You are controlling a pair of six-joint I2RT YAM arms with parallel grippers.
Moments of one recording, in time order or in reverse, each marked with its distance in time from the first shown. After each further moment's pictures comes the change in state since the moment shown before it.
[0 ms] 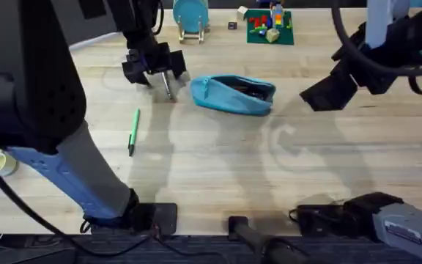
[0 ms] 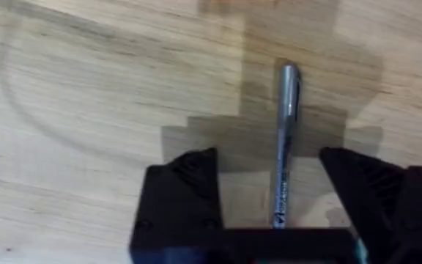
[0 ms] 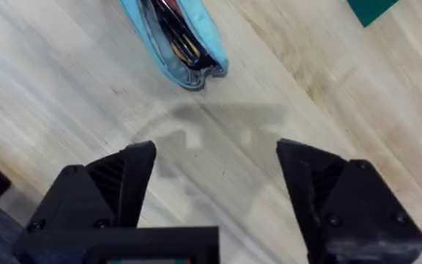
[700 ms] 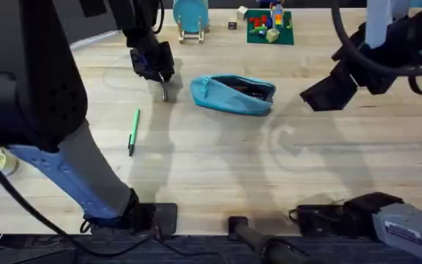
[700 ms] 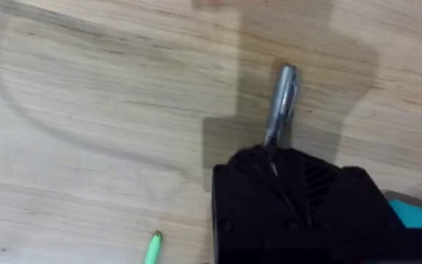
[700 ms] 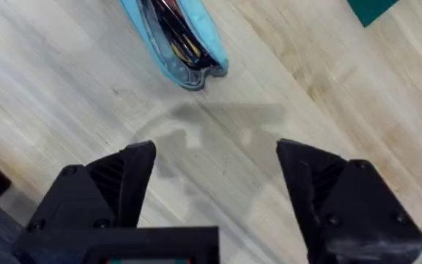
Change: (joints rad) left arm -0.001 0.007 0.022 -0.027 0.023 -0.004; right arm 0.000 0.000 0.000 0.000 0.000 0.000
